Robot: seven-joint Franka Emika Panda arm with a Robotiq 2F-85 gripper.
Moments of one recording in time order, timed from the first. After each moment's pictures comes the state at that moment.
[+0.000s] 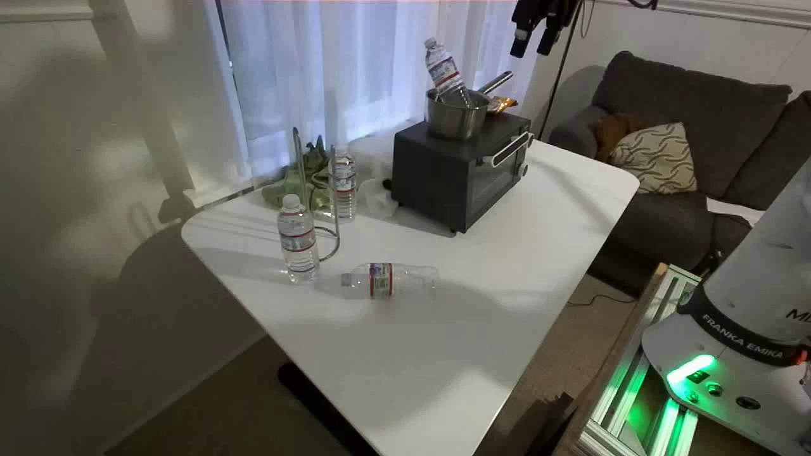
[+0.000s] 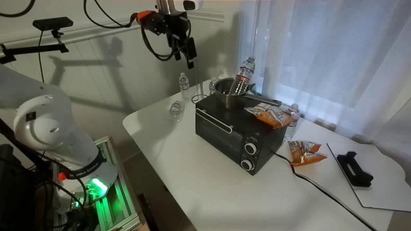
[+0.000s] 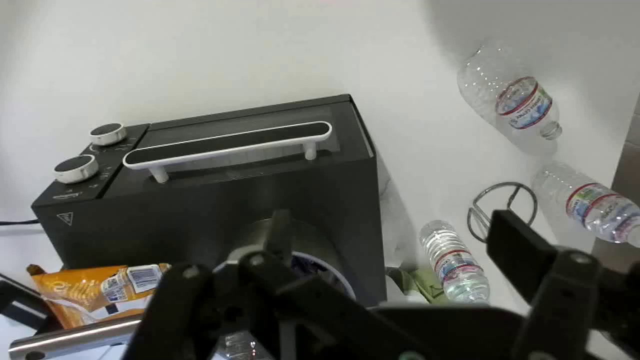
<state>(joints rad) -0.03 -0.48 -0.08 -2.32 0.00 1.95 -0.07</state>
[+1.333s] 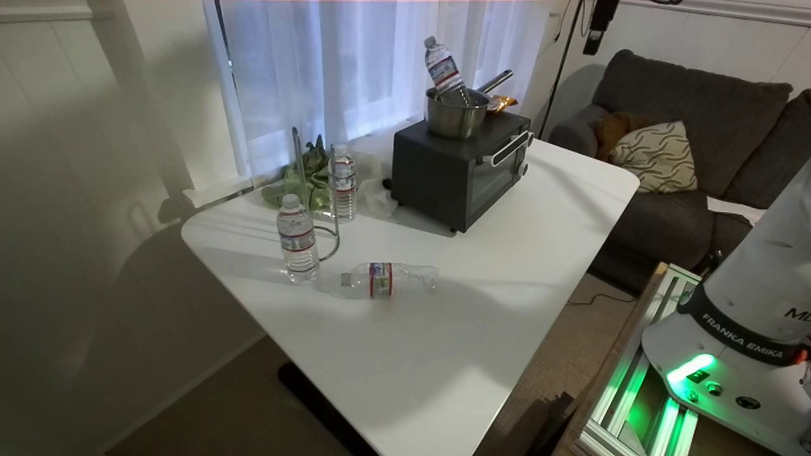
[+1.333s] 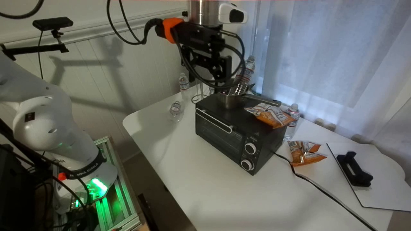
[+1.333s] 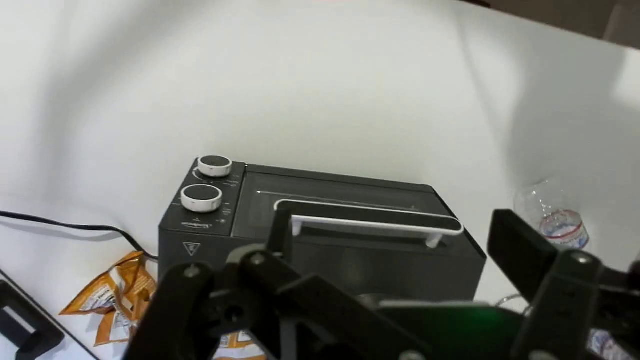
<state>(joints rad) -0.05 -0.31 -0.42 -2.12 -0.09 1.76 -0.69</state>
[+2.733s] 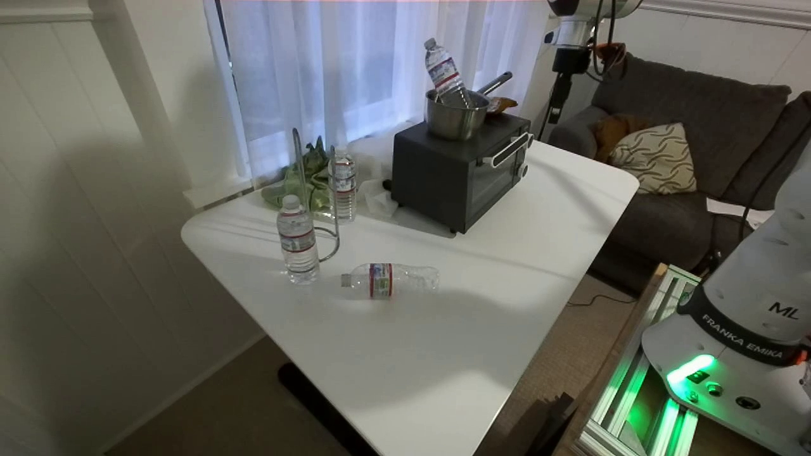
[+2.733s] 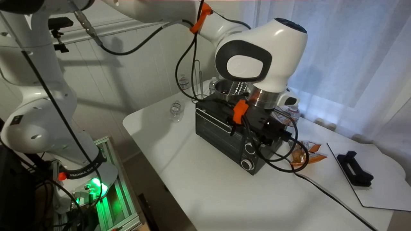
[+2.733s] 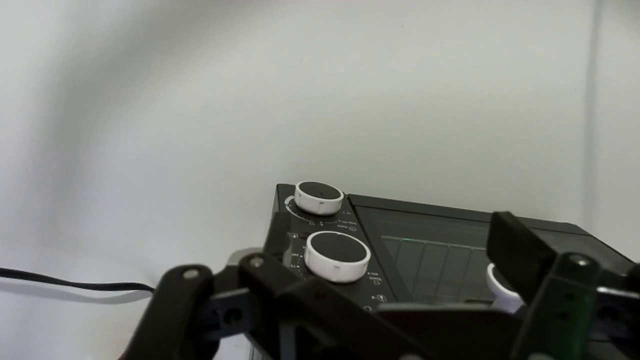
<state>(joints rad) -0.31 0.26 -0.35 -1.92 0.11 2.02 -1.02</state>
